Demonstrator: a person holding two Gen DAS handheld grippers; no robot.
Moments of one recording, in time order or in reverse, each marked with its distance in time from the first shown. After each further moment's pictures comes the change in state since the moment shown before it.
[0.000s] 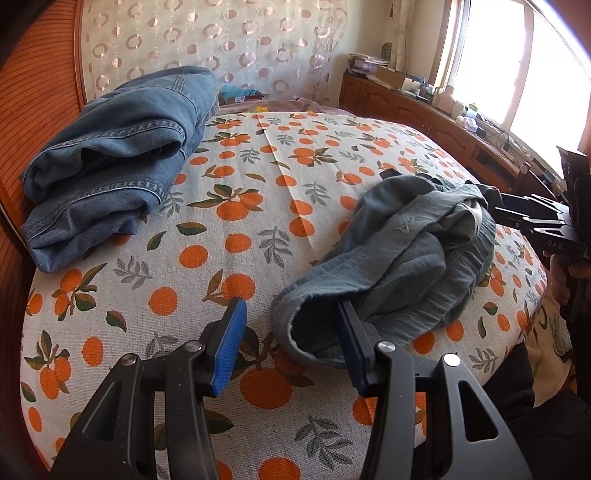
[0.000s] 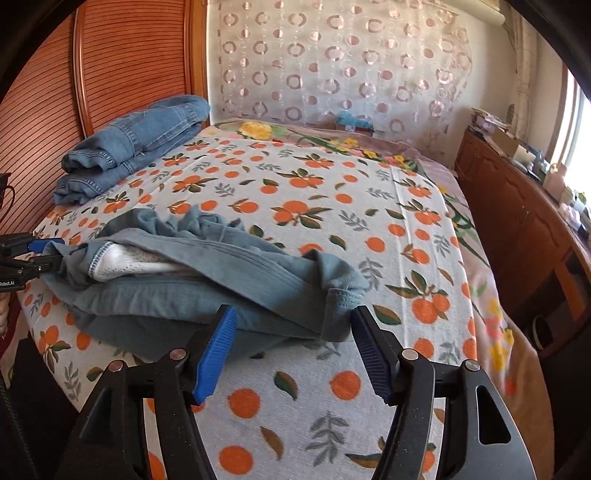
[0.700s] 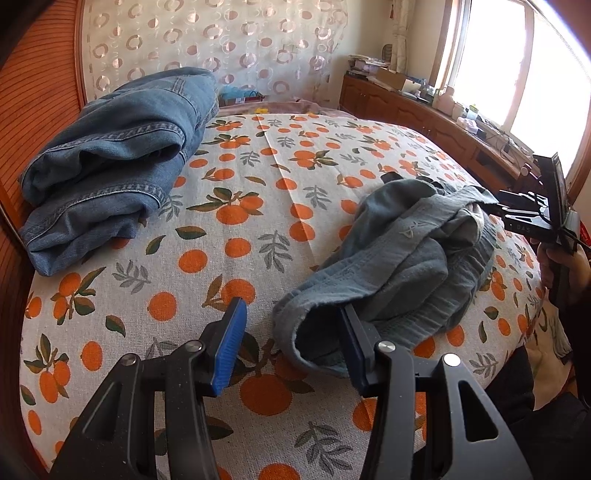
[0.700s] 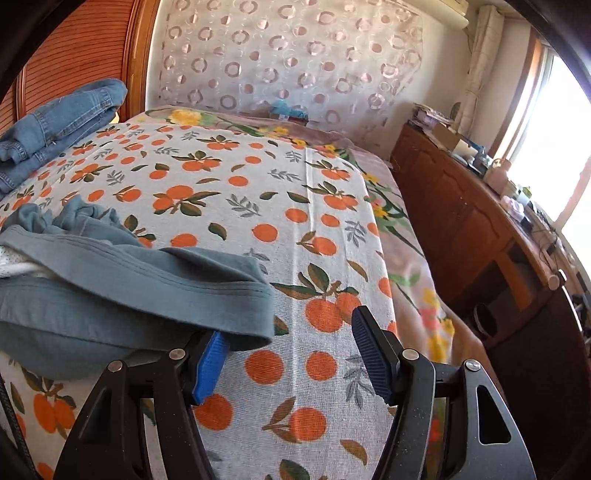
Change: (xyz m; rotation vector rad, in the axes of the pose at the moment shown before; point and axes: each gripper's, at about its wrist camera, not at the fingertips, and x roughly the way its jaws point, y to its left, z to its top) left arm 0.001 0.000 0.002 -0.005 -0.007 0.003; right arm 0.058 -0.044 0.003 0.033 0.043 -0.277
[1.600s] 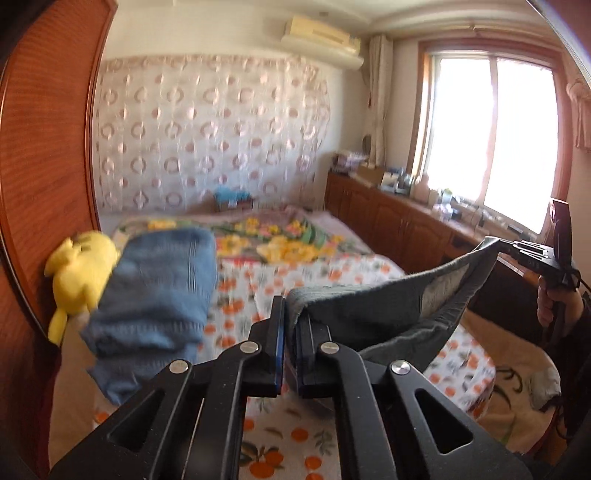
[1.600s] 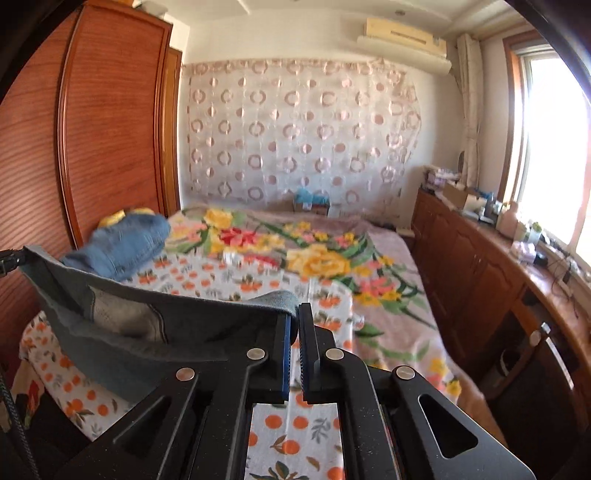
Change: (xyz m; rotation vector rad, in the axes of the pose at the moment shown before) left arm -0.145 -0.021 0.091 0.036 -0.404 -0.043; right arm -0.178 -0.071 0.037 0.081 -0.345 0.147
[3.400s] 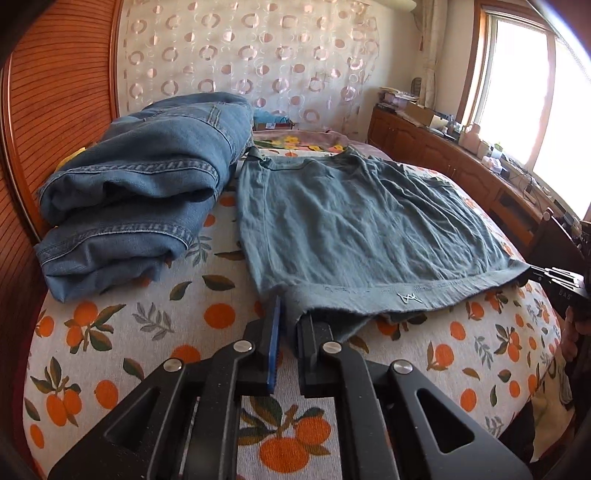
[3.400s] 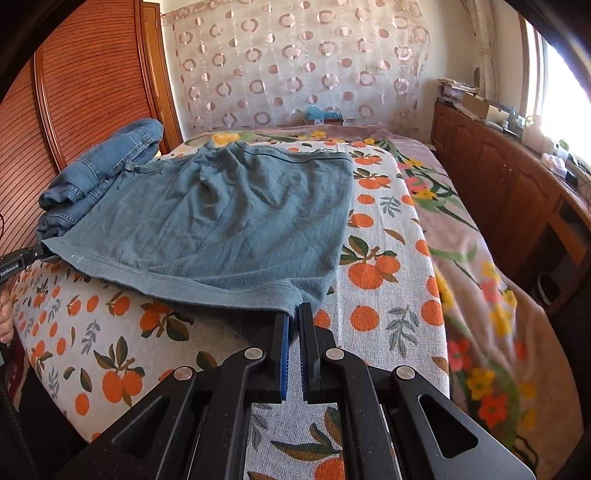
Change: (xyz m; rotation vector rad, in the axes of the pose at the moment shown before) left arm 0.101 0.035 -0.130 -0.098 0.283 0.142; right arm 0.106 0.030 -0.162 0.111 0.312 0.094
